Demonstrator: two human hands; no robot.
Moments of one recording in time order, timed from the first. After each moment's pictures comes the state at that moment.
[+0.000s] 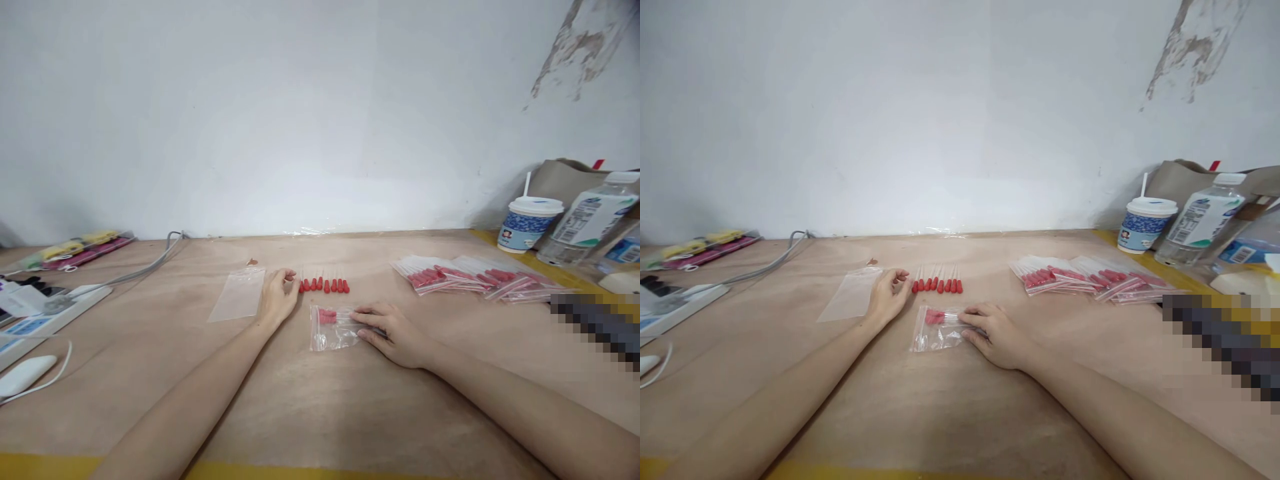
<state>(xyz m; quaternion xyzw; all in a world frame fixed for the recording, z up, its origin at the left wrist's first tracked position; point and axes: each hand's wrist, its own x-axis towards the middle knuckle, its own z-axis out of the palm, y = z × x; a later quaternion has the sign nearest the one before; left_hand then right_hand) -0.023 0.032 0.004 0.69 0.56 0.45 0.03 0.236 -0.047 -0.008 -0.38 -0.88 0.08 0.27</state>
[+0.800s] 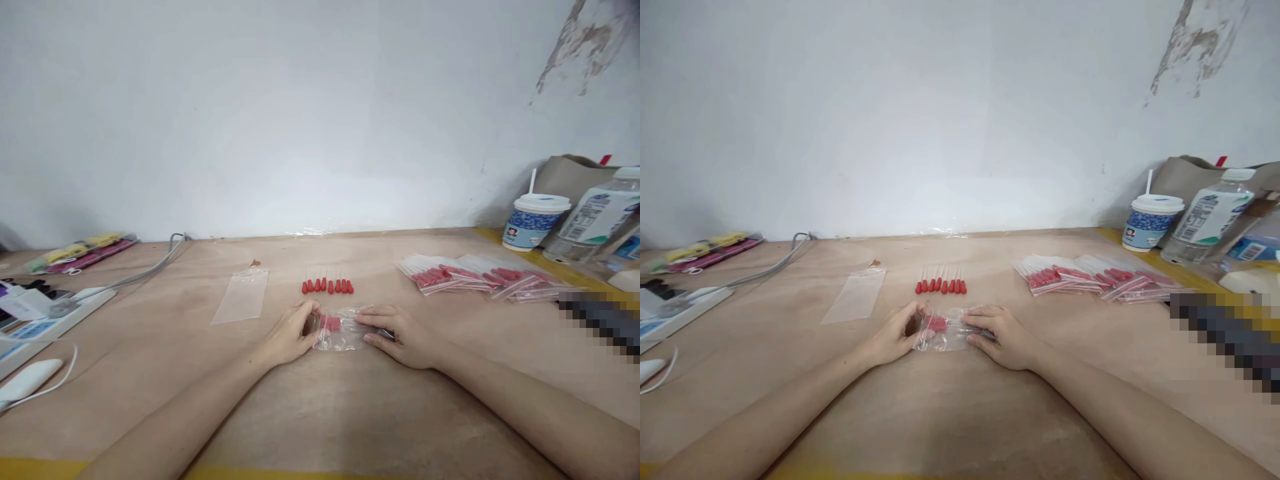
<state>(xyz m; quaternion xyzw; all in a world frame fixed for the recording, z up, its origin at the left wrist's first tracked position) -0.019 -0.032 0.007 0.86 0.41 0.27 0.14 0.238 -0.047 -0.005 -0.35 -0.88 0.12 0.28</state>
